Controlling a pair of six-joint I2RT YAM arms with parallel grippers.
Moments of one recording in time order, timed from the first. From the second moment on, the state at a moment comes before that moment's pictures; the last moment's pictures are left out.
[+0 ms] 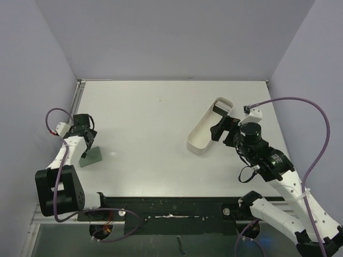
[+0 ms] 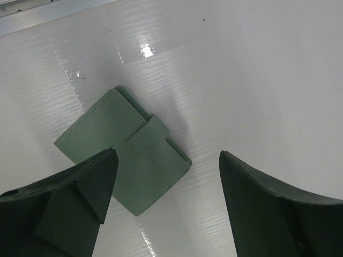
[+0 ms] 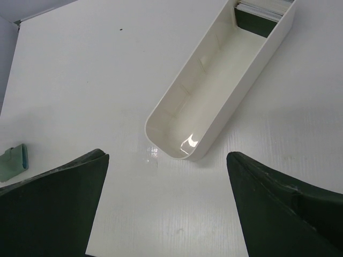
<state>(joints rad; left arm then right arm) 0.16 1.33 0.81 -0.51 -0.50 -1.02 0.55 0.79 0.96 -0.63 0.29 0.58</state>
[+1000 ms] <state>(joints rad) -0.53 1.56 0.88 -0.46 -0.53 -1.16 0.55 0.71 0.90 -0.66 0.30 0.60</state>
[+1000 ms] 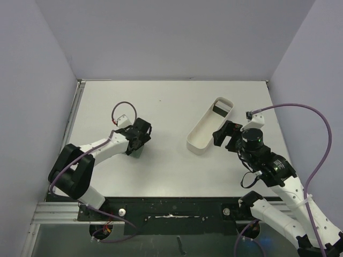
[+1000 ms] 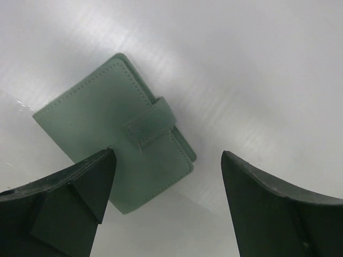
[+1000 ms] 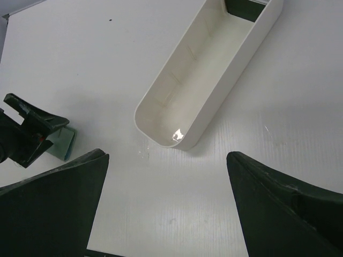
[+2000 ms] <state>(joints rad) -0.35 1.22 0.63 -0.47 -0.41 -1.23 0.55 0.78 0.88 -0.67 0.30 0.62</state>
